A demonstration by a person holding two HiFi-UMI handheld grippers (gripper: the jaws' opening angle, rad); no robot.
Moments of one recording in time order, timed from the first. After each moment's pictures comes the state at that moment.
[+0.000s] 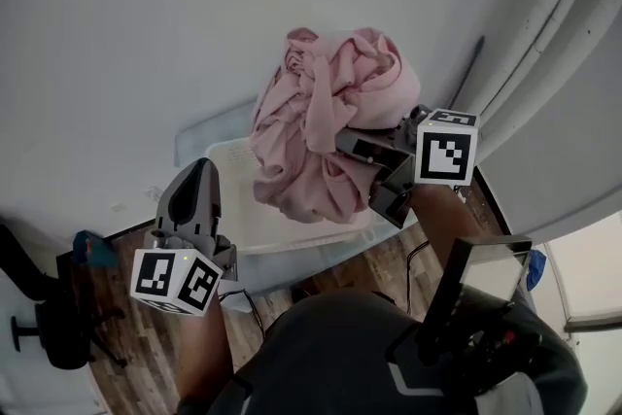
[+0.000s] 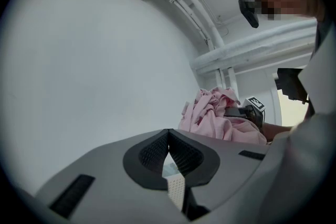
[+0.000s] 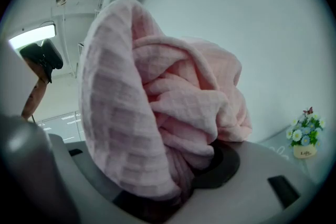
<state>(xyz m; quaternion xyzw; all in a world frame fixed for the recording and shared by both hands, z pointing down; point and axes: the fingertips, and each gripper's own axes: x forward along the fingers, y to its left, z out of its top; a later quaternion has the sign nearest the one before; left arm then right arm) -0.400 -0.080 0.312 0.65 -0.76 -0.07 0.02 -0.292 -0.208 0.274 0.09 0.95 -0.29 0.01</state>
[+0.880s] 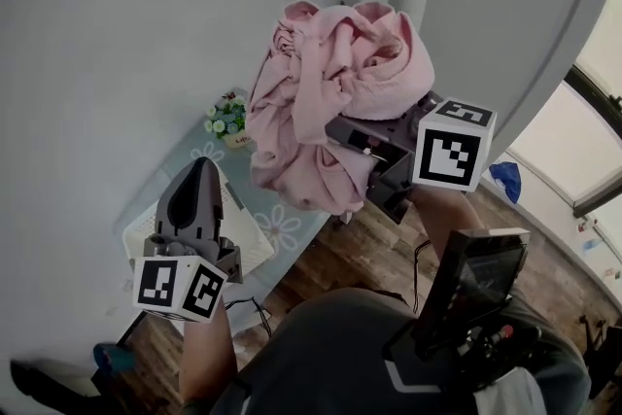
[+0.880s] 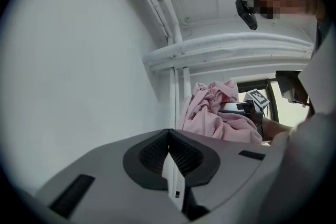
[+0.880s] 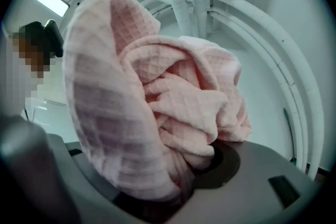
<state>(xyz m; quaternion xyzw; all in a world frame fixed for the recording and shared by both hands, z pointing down) -0.389 -0.098 0.322 0.67 -0.74 -0.08 0.02 -0.282 -0.220 0.264 0.00 0.98 -0.22 0.02</state>
